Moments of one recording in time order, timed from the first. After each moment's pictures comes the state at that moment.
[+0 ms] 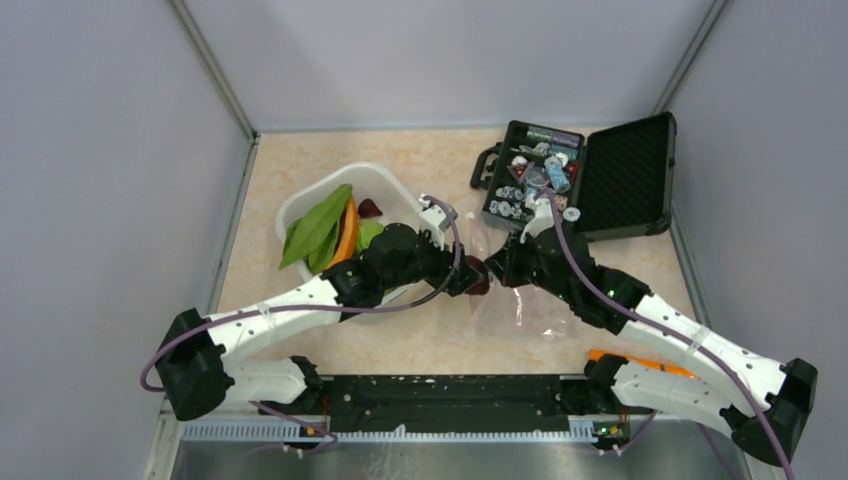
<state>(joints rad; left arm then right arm) -0.93 1.22 0.83 0.06 0.14 -0.44 0.87 0.91 0.84 -0.40 0.19 0.59</state>
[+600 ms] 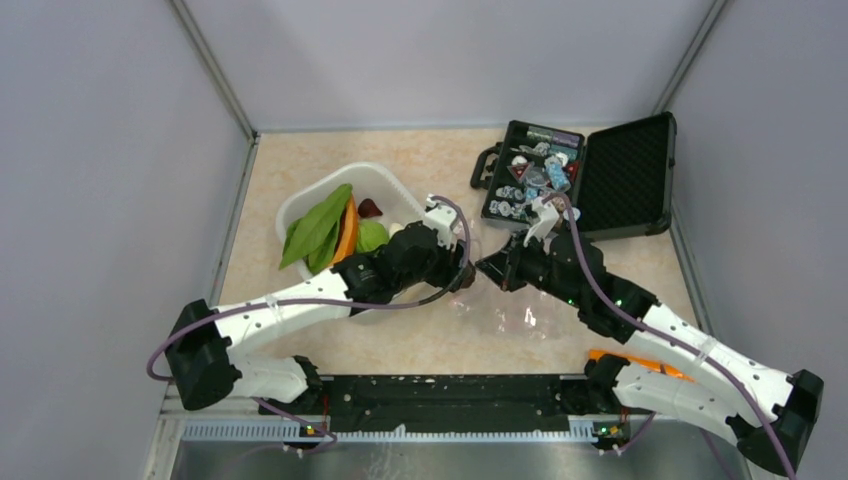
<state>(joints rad) -0.97 1.28 0.94 -0.19 -0.14 -0.37 0.86 0.83 0.75 -0.23 0.01 0.59</state>
